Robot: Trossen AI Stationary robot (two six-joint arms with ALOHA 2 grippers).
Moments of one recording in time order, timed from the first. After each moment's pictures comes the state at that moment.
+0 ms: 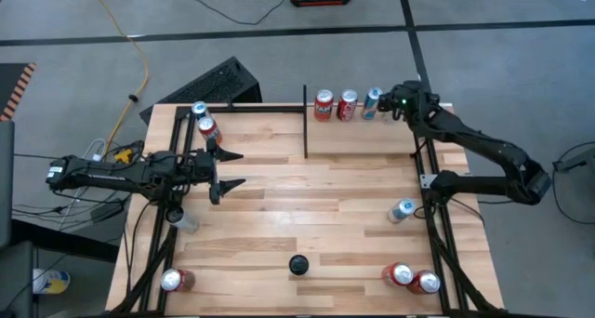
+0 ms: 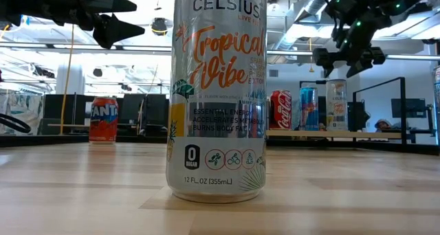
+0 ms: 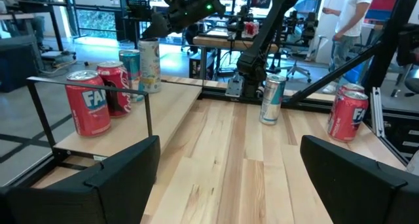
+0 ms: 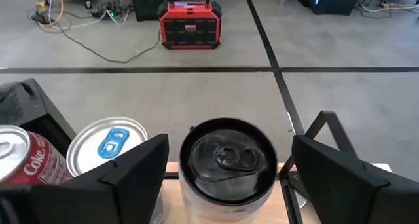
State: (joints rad) left arm -0.01 0.52 0.31 0.25 -0.19 -0.06; right arm -0.79 1.05 0.77 -0.32 0.71 0.41
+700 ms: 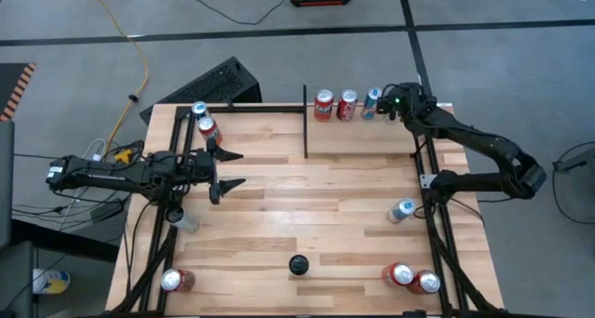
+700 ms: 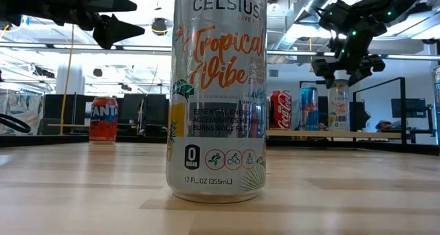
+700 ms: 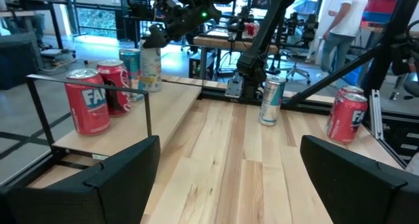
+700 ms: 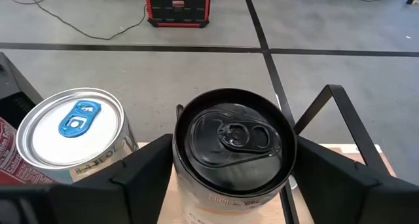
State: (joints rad) left arm -0.01 0.52 0.31 0.25 -0.20 -0.07; right arm -0.82 1.12 0.78 -0.36 0.70 0.44
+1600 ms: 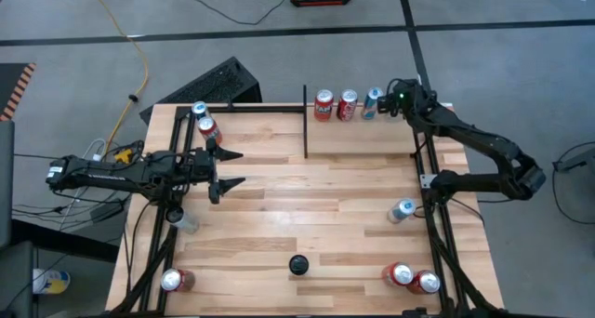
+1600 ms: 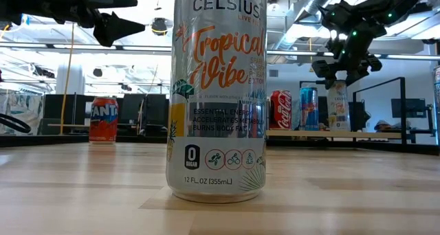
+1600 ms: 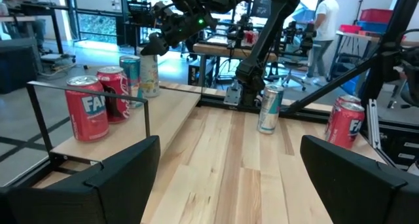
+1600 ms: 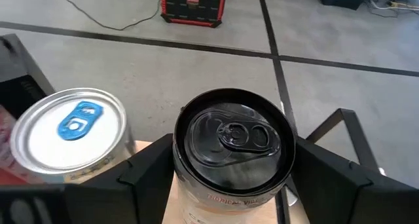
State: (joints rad) left arm 0.00 0.52 0.31 0.28 -0.20 -0.08; right arm -0.88 1.12 0.78 -0.30 0.61 0.28
